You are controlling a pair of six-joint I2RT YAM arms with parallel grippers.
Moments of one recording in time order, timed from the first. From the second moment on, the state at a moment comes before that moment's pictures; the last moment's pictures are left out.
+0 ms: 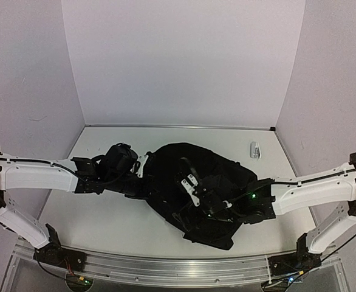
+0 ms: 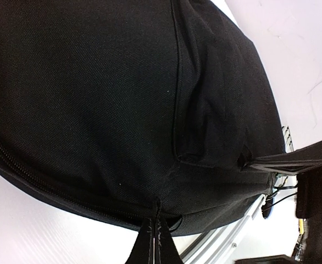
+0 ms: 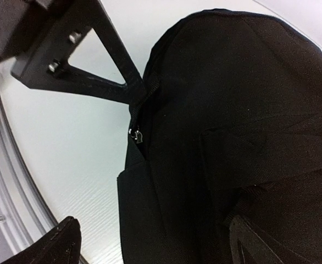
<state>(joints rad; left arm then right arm) -0.98 1.41 0.87 -0.16 0.17 -0.73 1.29 1.50 0.97 -0.23 0.33 0.31</state>
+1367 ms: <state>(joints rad) -0.65 1.45 0.84 -0.09 0.38 -0.63 1.36 1.72 1.01 -0.13 0.60 0.26</state>
